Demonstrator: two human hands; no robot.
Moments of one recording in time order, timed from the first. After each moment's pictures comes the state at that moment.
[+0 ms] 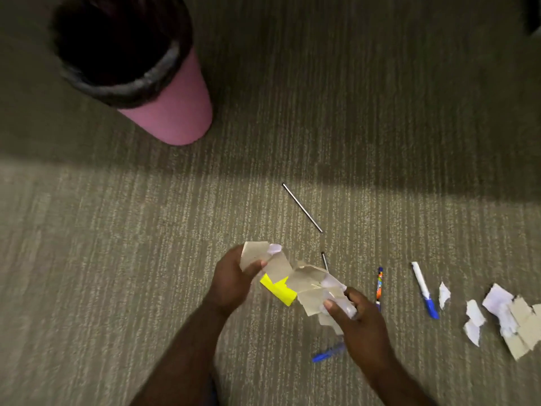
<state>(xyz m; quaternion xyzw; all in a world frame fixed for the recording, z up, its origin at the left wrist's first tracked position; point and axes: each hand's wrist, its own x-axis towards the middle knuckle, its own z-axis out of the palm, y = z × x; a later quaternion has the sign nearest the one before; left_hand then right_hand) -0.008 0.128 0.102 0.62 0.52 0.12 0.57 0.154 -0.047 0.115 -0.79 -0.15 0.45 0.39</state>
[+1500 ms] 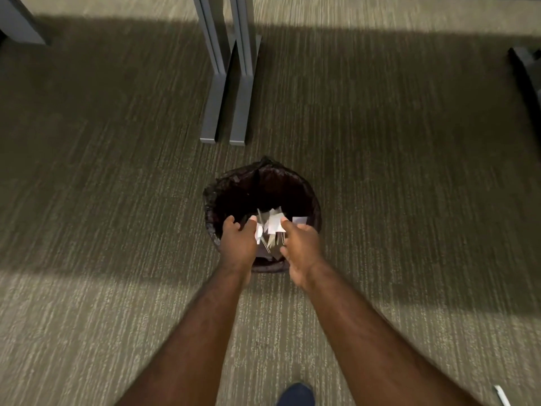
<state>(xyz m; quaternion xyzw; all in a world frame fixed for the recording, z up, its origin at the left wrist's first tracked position) -0.043 0.559 0.269 0.38 0.66 0.22 0.60 0.044 0.509 0.279 -0.69 0.06 0.51 0.50</state>
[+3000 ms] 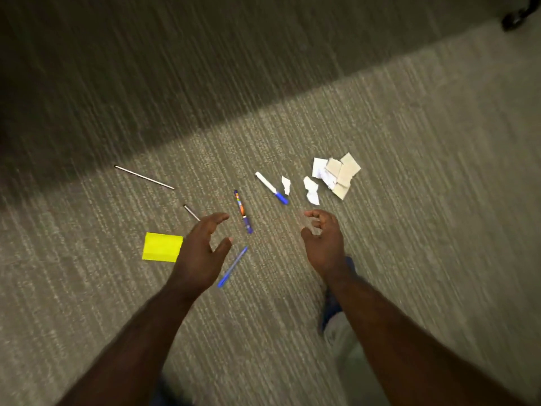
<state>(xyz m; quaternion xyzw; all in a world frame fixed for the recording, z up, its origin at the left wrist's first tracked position) 0.118 -0.037 0.193 0.81 0.28 -0.02 0.52 0.240 -0.234 0.183 -0.90 0.00 0.19 0.39</state>
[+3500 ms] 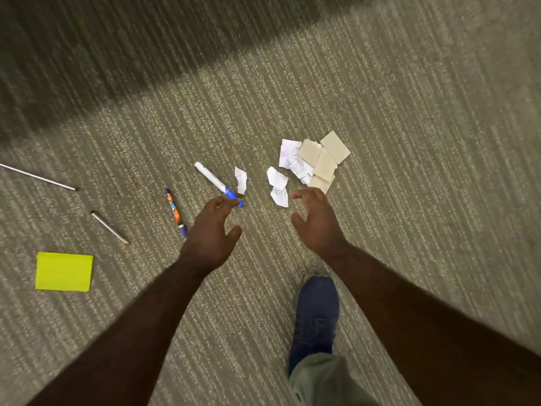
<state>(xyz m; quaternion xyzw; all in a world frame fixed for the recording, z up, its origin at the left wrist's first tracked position) 0.267 -0.152 0.021 0.86 0.23 -0.12 0.45 0.385 -0.336 0.022 -0.90 -0.18 0.26 0.30</state>
